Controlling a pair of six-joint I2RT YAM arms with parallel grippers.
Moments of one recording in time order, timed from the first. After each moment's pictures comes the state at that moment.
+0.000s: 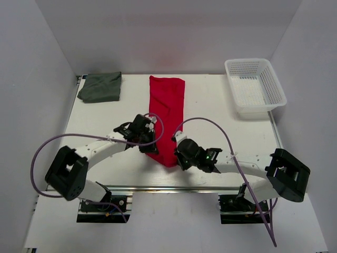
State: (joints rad) left arm -0.63 1.39 0.81 -0.44 0.23 -0.59; right arm 1.10 1.37 0.67 -0.15 0.14 0.37
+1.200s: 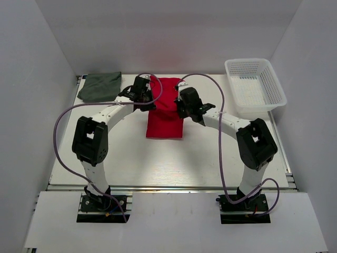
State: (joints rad) left arm -0.41 1.86 1.46 -0.42 0.01 -0.51; right arm 0.65 1.81 1.29 -0.13 0.10 0.12
